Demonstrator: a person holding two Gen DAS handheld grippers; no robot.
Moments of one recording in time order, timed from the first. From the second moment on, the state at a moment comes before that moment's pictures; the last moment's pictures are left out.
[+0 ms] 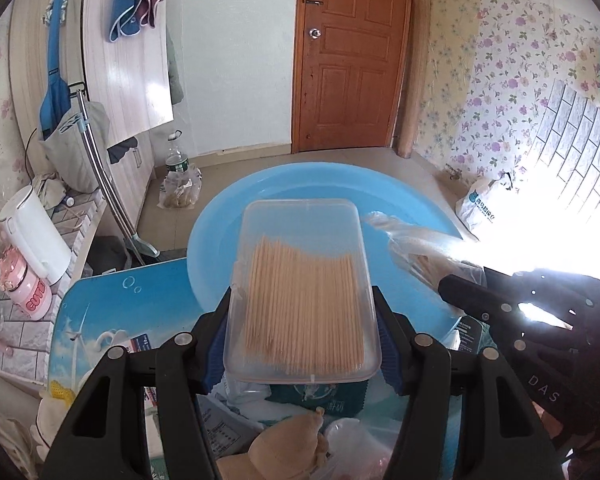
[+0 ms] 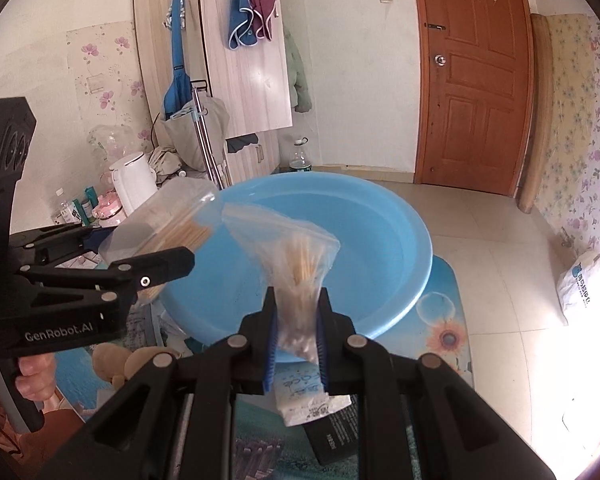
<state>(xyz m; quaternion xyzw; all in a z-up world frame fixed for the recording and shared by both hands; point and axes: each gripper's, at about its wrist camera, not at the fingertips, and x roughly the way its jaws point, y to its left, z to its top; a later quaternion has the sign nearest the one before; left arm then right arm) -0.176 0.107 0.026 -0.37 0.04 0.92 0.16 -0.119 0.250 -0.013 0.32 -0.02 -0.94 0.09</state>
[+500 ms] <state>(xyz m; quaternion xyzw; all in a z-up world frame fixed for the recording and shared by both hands) -0.177 0.098 0.017 -0.37 0.03 0.92 0.14 -0.120 0.258 -0.020 0.33 -0.03 -0.94 0.08</state>
